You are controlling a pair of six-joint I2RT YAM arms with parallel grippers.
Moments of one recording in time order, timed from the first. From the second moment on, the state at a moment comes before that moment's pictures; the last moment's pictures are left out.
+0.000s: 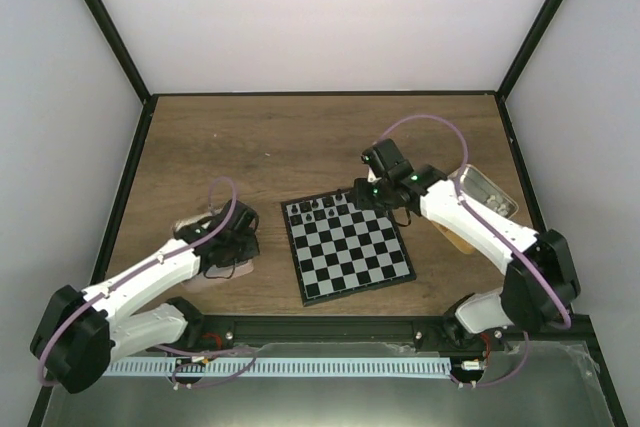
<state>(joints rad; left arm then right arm) -0.63 1.07 0.57 -0.66 -0.12 -0.88 0.61 1.43 1.10 -0.67 -0.08 0.54</state>
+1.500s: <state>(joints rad) -0.46 1.28 0.65 -0.45 -0.02 -0.92 0.61 1.35 0.96 -0.46 -0.01 0.54</state>
